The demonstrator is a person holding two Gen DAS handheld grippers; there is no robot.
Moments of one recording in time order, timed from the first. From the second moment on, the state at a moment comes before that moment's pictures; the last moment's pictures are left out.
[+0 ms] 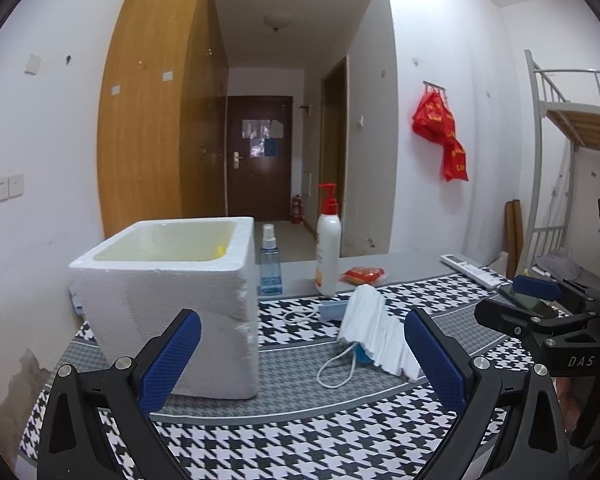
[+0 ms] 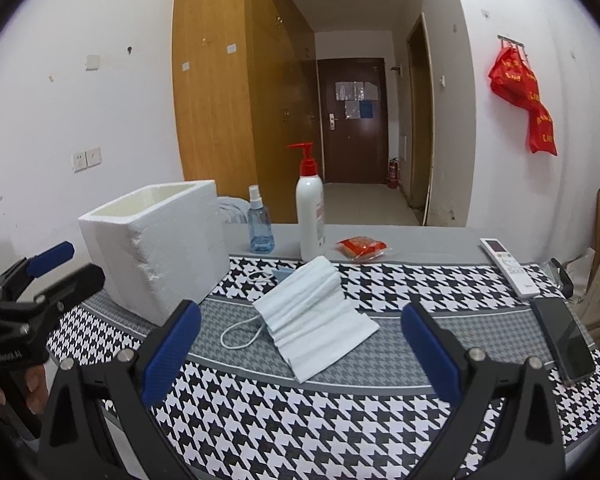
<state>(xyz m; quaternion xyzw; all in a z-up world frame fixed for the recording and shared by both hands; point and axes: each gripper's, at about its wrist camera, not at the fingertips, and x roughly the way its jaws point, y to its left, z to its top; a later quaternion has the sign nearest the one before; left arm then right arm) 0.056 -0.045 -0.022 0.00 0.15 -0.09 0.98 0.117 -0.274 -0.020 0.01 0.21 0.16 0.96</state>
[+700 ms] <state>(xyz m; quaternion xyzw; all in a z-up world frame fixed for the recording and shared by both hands) 0.081 -0.061 -0.034 0.02 0.17 -0.10 0.98 0.128 -0.294 -0.035 0.01 0.23 0.13 0.96</state>
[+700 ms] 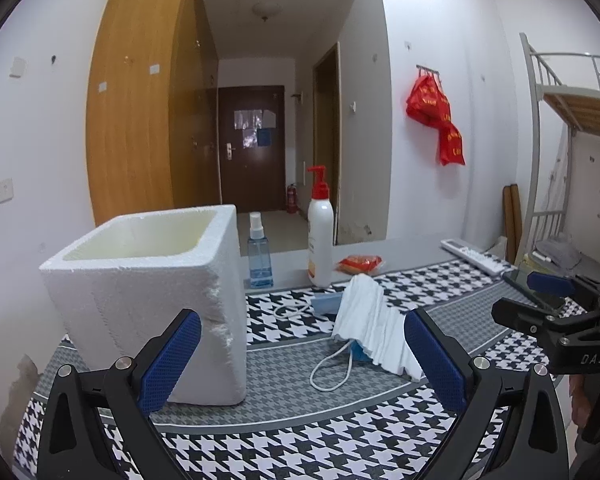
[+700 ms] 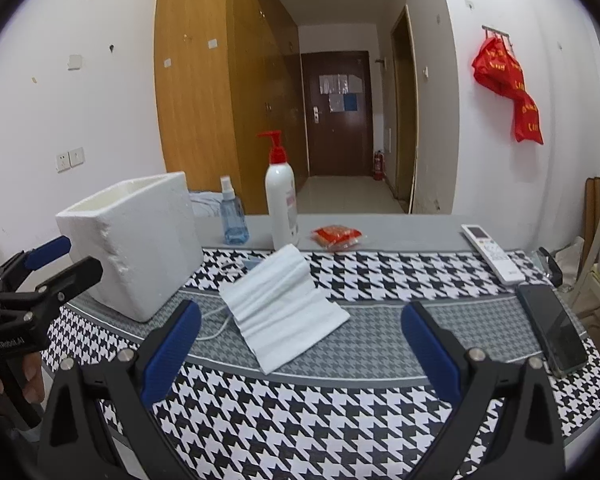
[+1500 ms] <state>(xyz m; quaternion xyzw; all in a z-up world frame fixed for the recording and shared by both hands) 0.136 -0.081 -0.070 0.04 0.28 -0.12 0.95 0.188 -0.278 -0.070 -0.04 0.32 0.13 0.94</state>
